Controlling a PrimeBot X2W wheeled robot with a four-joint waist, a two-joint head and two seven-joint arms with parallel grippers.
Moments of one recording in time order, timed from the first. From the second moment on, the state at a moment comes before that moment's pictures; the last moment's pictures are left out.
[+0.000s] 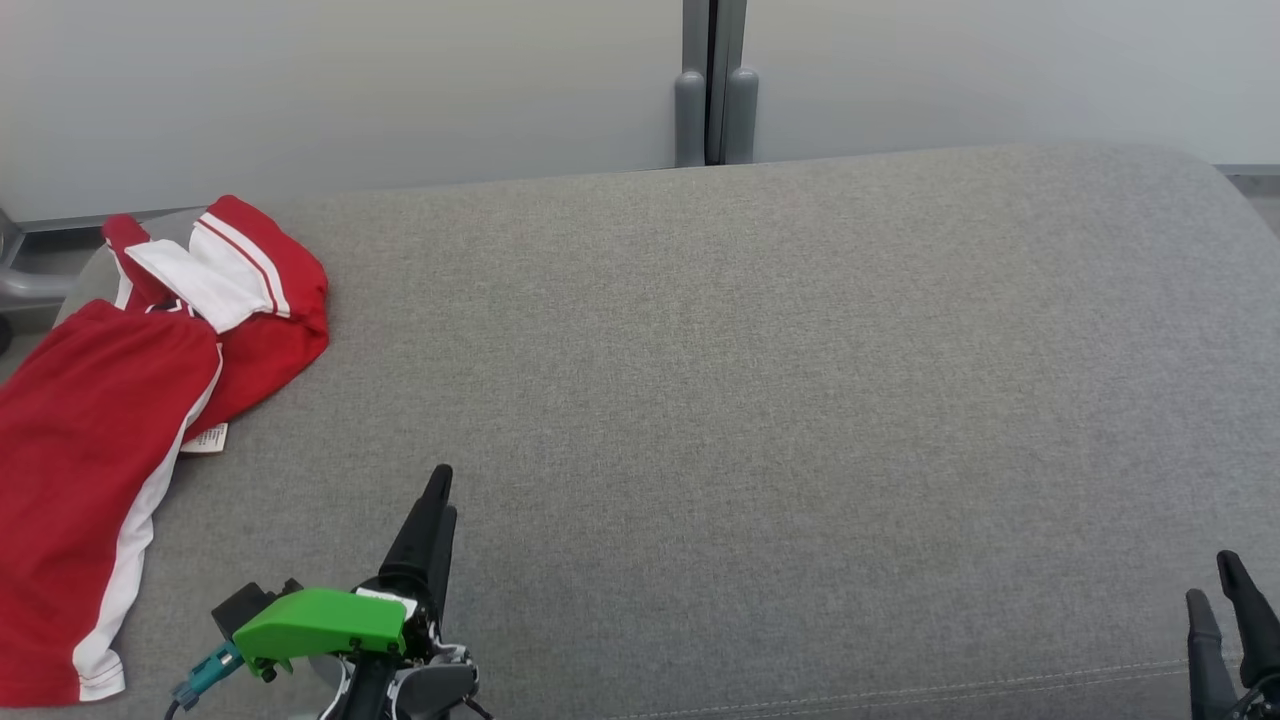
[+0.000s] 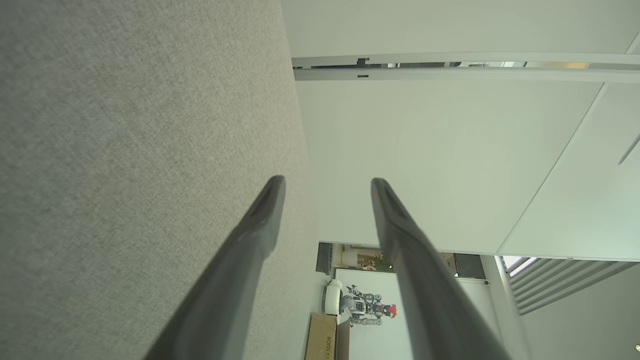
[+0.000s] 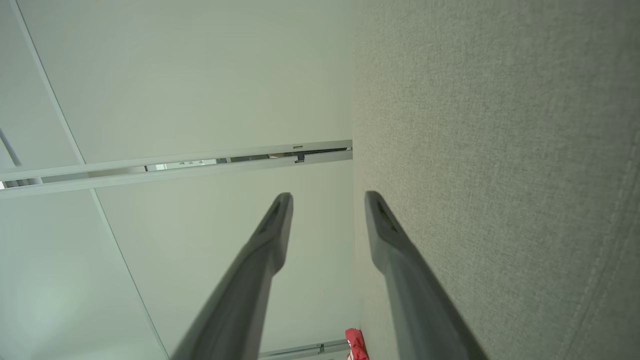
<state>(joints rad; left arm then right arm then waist) -0.14 0.05 -0.20 0.35 -1.65 -0.13 0.05 0.23 -0.03 -0.33 -0.03 1.70 0.13 0.12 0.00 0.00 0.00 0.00</state>
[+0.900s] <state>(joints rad) -0.07 0.05 -0.18 0.21 -1.35 -0.06 -0.05 0.16 -0.03 -0.16 0.03 1.42 0.13 0.00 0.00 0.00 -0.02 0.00</state>
